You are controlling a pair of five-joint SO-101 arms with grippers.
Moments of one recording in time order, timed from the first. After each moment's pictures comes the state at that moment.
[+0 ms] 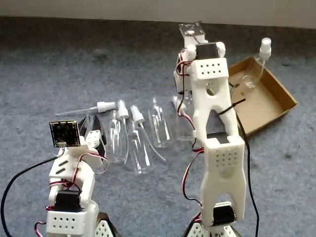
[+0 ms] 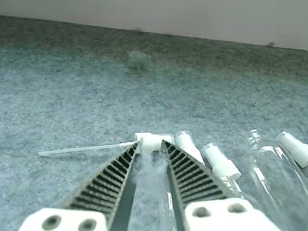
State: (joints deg) left arm -3.8 -103.5 96.0 35.9 12.6; right arm -13.5 40.4 -57.8 100.1 3.5
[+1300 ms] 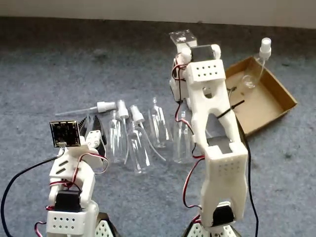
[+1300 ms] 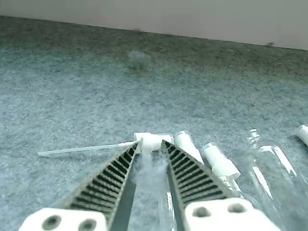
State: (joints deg) left arm -3.6 -103.5 96.0 35.9 12.6; right arm -16.1 29.4 -39.5 100.1 7.5
